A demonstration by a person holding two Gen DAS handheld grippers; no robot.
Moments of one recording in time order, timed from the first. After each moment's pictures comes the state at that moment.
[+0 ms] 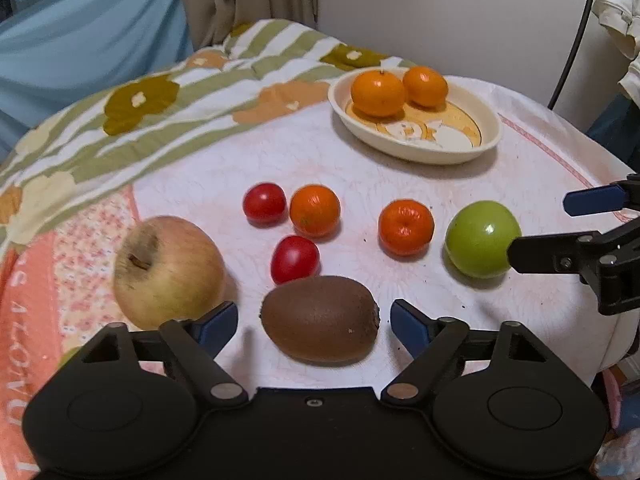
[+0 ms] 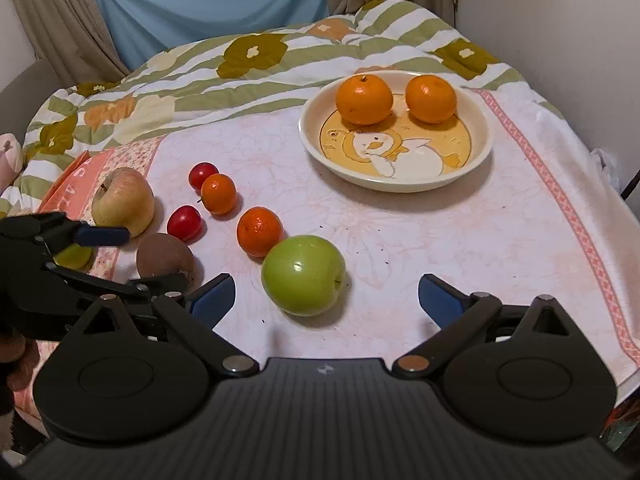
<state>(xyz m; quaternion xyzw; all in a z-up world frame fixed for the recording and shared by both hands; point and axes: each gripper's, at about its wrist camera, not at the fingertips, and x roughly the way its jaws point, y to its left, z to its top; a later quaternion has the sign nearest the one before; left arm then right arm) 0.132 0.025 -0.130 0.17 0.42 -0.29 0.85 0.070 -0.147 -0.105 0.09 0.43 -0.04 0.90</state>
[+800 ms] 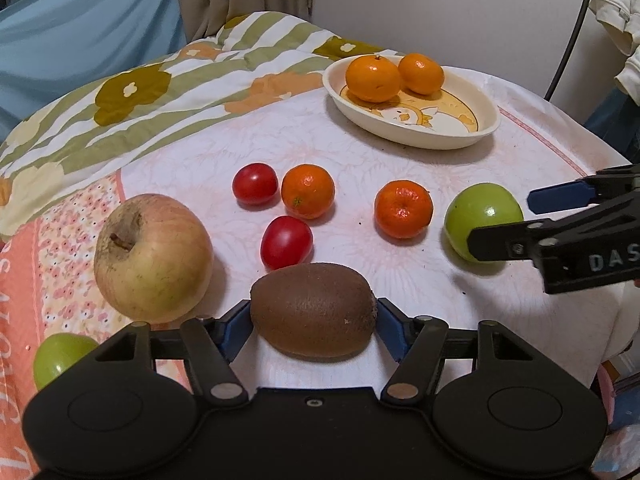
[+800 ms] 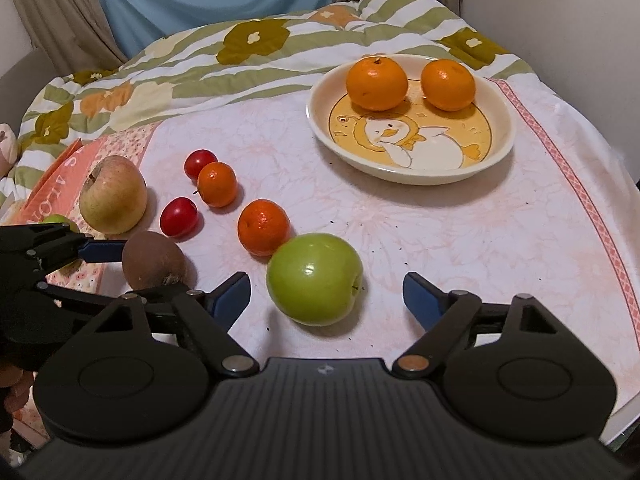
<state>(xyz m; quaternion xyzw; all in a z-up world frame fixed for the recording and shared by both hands) 0.129 0.029 -0.141 0.16 0.42 -0.30 0.84 0.090 -0.138 -0.122 0.08 0.45 -0.04 0.89</state>
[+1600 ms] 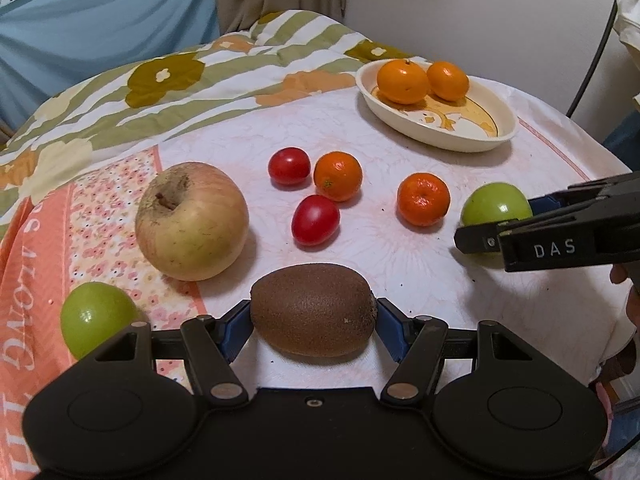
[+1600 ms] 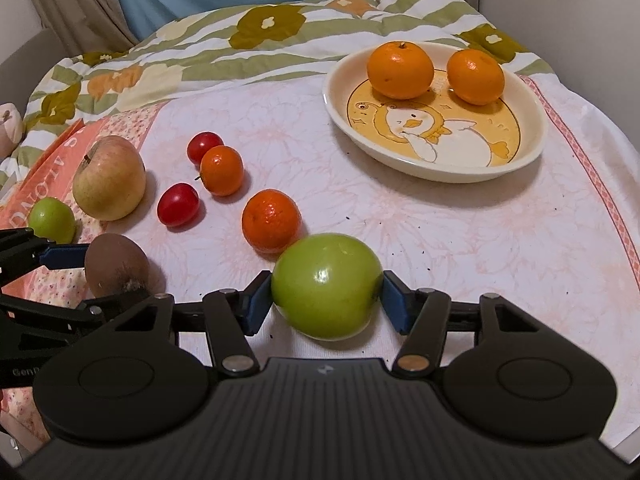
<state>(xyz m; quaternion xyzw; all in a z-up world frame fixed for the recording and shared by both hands) 0.114 0.048 -0.134 0.14 0.43 -0.26 0.86 0.107 -0.132 -0.140 0.07 0.46 -0.02 0.89</state>
